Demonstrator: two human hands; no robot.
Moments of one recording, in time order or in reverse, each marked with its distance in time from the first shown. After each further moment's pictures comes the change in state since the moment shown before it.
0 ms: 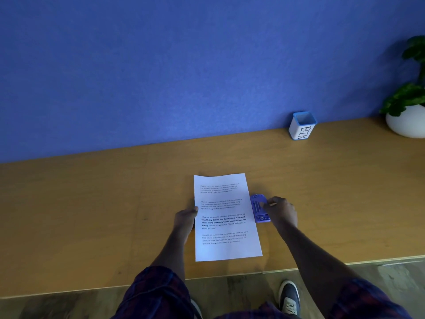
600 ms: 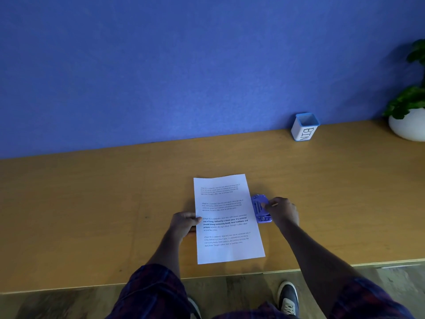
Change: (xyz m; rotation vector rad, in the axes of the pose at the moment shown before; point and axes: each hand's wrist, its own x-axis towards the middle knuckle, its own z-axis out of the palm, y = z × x) left_hand 0.005 -0.014 -0.017 -0.010 -0.150 -0.001; right_hand 0.003 -0.003 -0.005 0.002 -0.039 0.023
